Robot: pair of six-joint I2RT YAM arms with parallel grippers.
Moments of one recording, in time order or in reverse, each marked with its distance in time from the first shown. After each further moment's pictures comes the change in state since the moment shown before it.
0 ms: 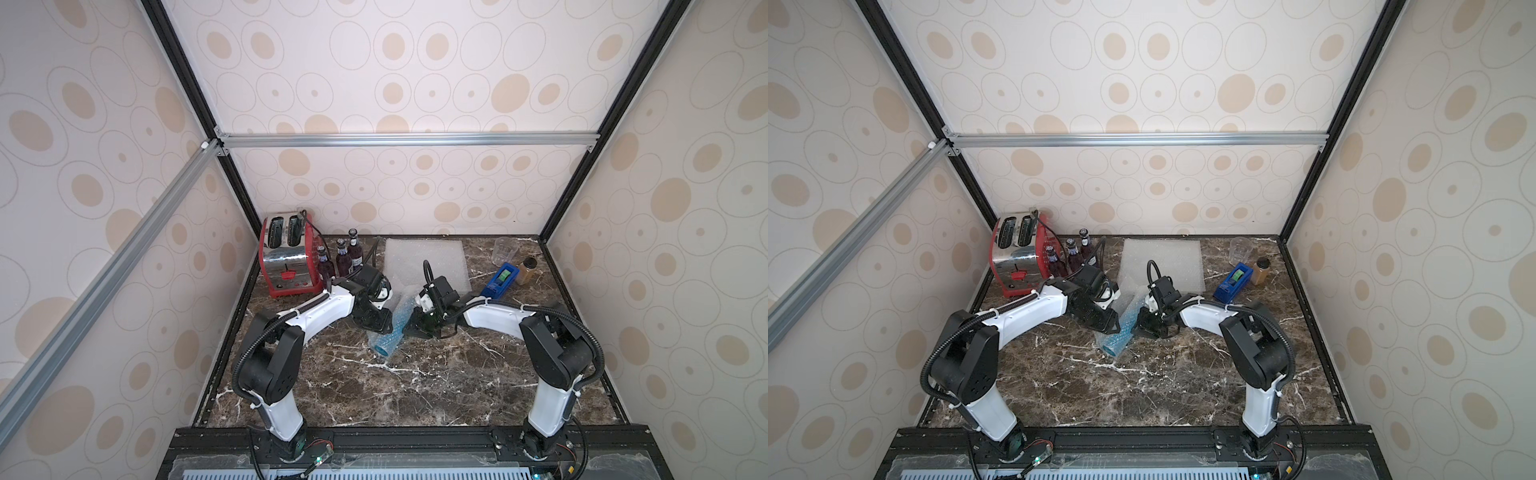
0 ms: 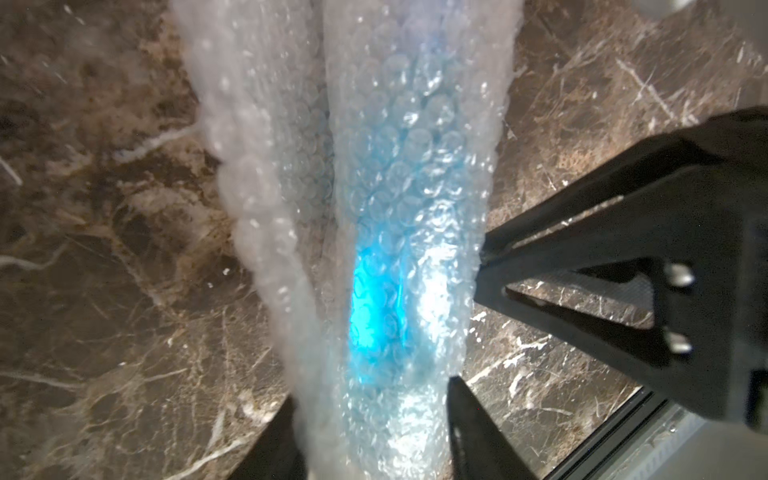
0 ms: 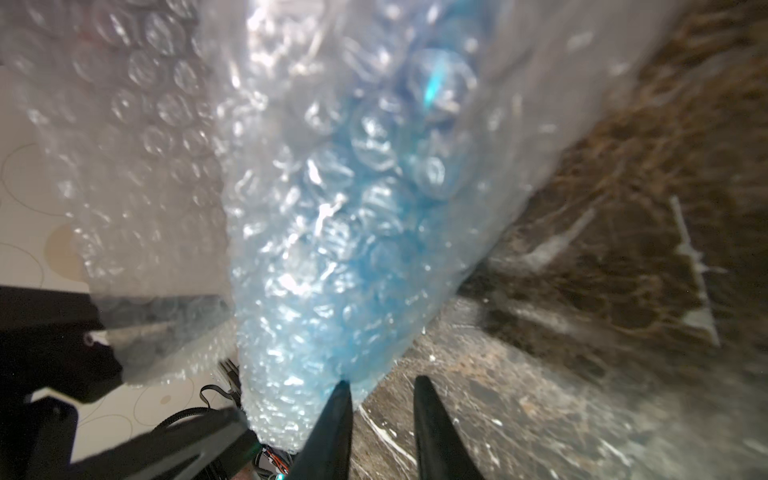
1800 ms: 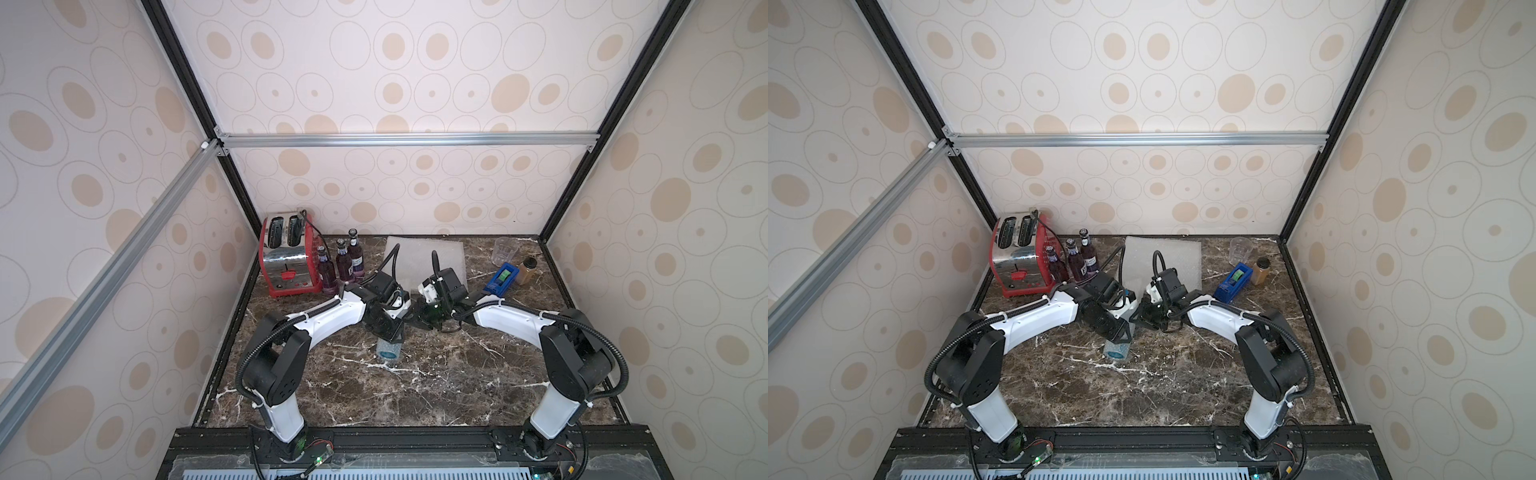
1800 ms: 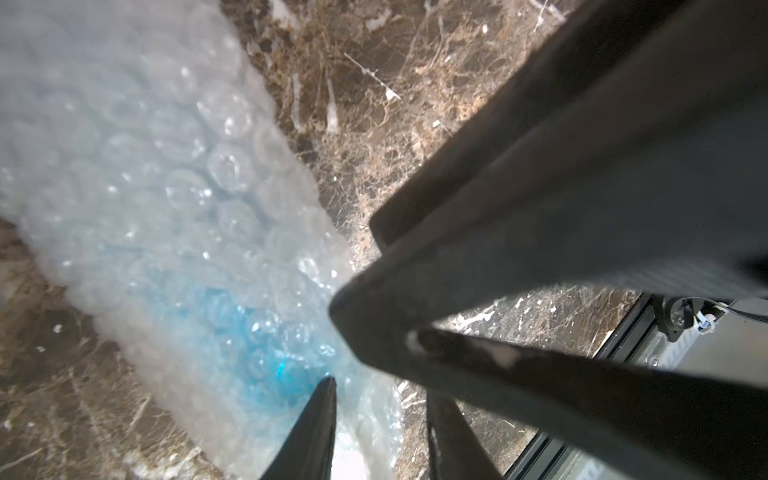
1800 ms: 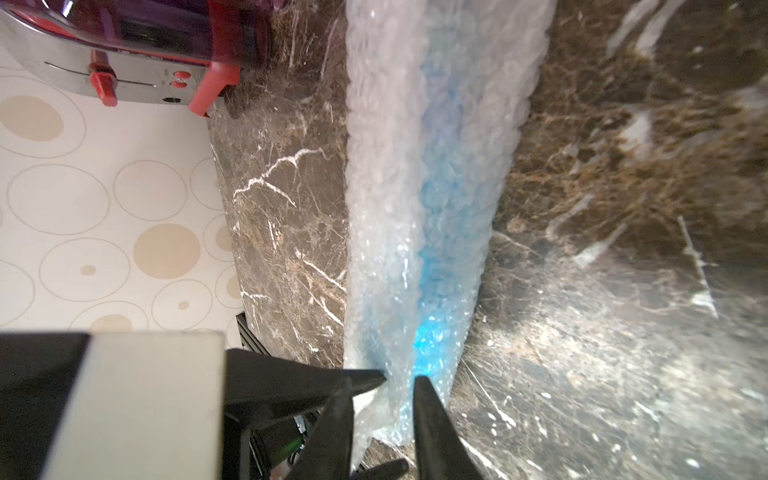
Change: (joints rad) left arm -0.113 0.022 -0.008 0.029 0.075 0.065; right arm -0.017 -0.111 -0.011 0.045 -0.013 0.052
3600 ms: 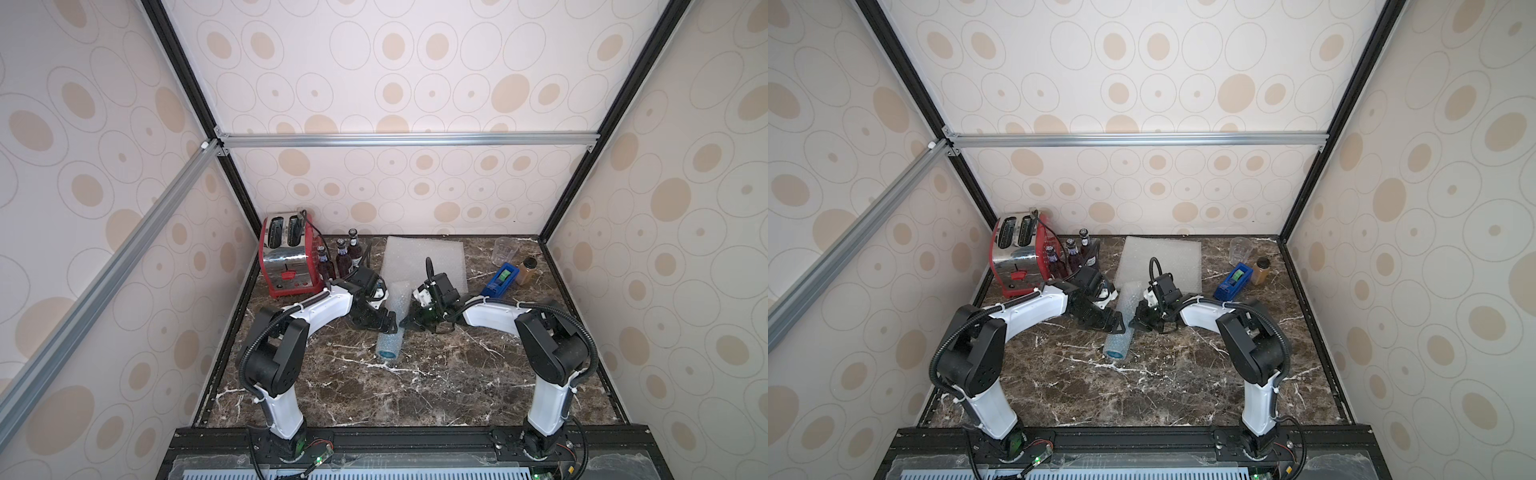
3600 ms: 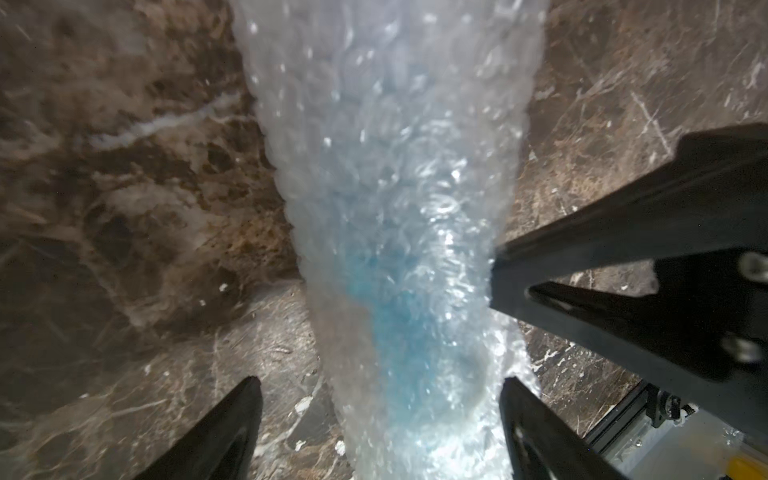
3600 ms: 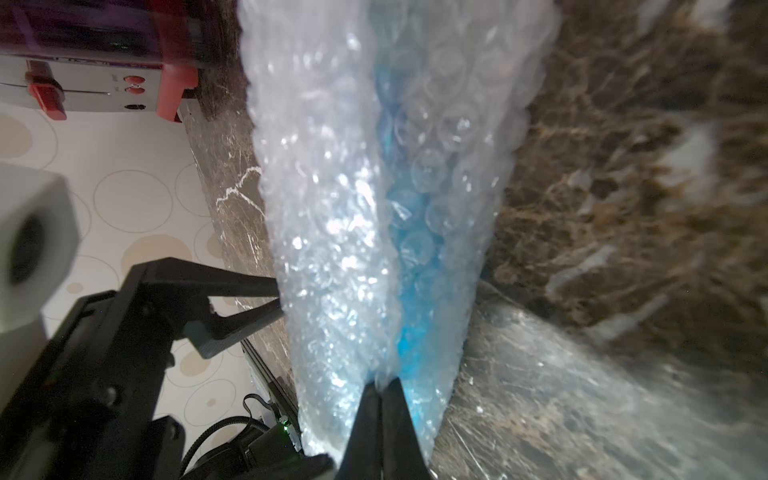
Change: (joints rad) left arm 0.152 0.042 -0.031 0.045 0.013 -0.146; right arm -0.001 0.145 0.004 0.108 -0.043 0.029
